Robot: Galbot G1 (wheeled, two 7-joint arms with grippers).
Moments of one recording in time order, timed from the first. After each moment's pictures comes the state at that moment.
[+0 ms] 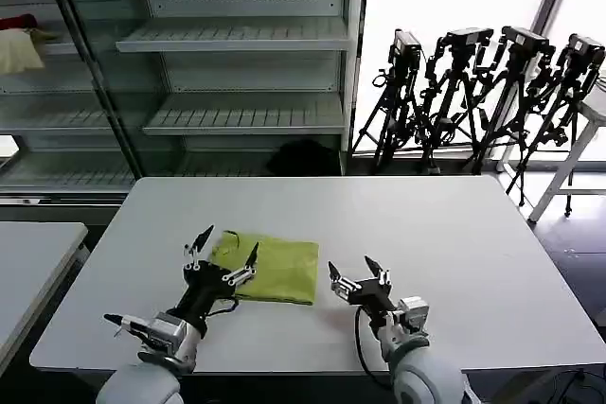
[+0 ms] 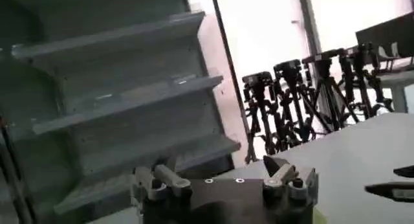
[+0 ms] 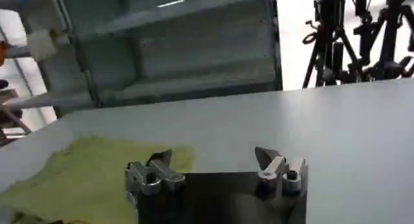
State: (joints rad) left arm 1.35 -1.04 -0.30 -2.26 -0.18 0.34 -0.19; right arm -1.17 1.13 0.10 2.05 0.62 -0.37 0.32
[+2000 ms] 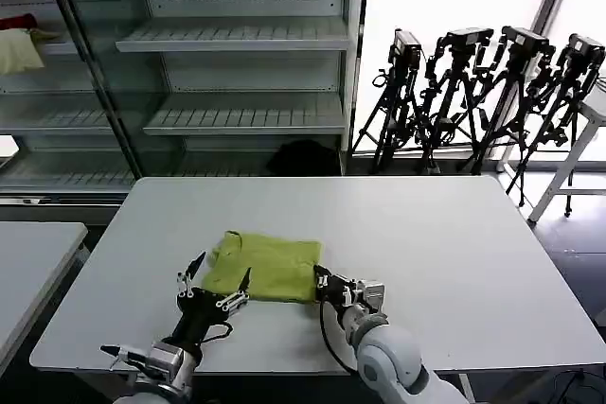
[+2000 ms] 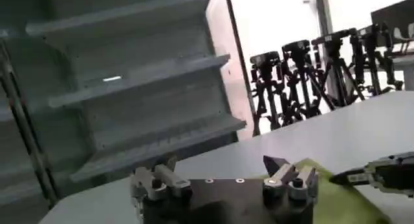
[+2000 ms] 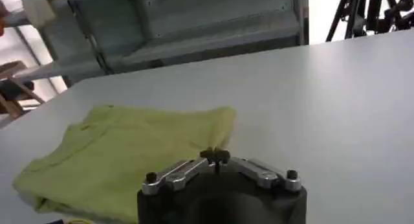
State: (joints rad) left arm 1.50 -1.13 -0.36 -2.25 -0.09 0.29 -0.15; right arm -1.03 1.24 0.01 1.93 0.69 -0.53 0.38
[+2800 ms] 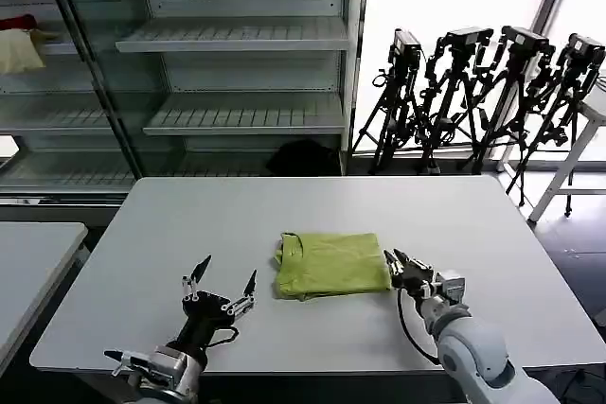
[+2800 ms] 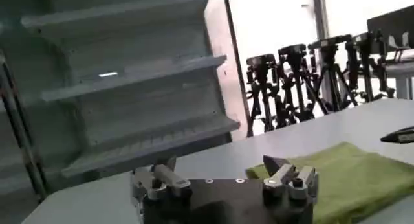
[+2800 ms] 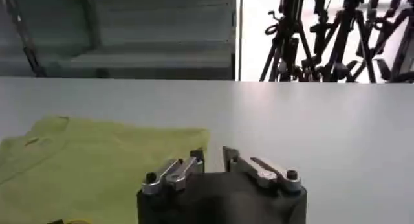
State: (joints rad) left arm 1.51 -1.13 -0.34 -2.27 -0.11 0.30 -0.17; right arm -1.12 0.98 0.25 1.96 0.67 -0.47 0.27
